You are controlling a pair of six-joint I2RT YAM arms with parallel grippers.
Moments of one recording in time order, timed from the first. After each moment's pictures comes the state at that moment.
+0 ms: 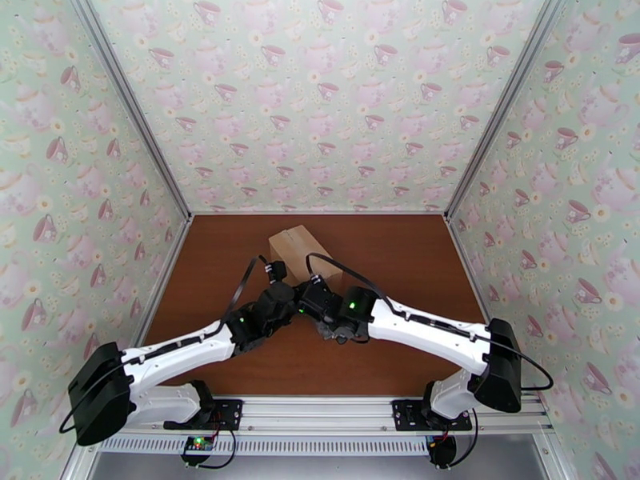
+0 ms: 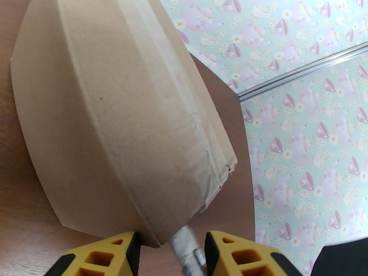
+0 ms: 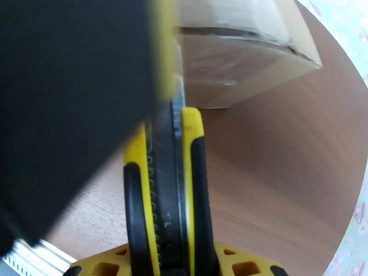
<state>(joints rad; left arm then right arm) -0.91 1.26 0.74 0.05 -0.29 -1.11 1.14 1.52 1.34 -1.09 0.38 0.51</state>
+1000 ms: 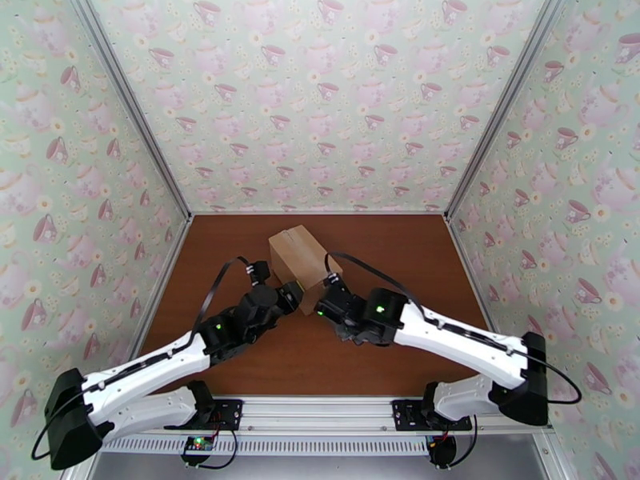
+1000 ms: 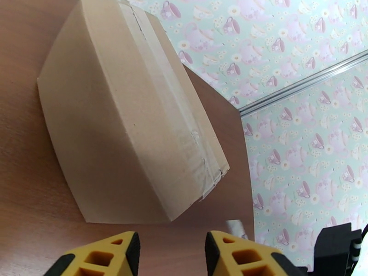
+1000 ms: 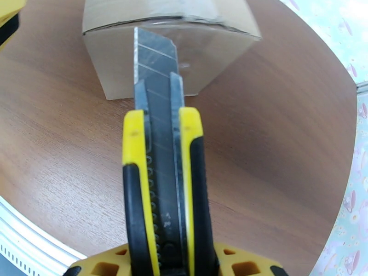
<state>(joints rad) -0.91 1.04 0.74 -0.18 -0.37 -1.09 1.12 1.33 1.28 -1.19 0.42 0.52</state>
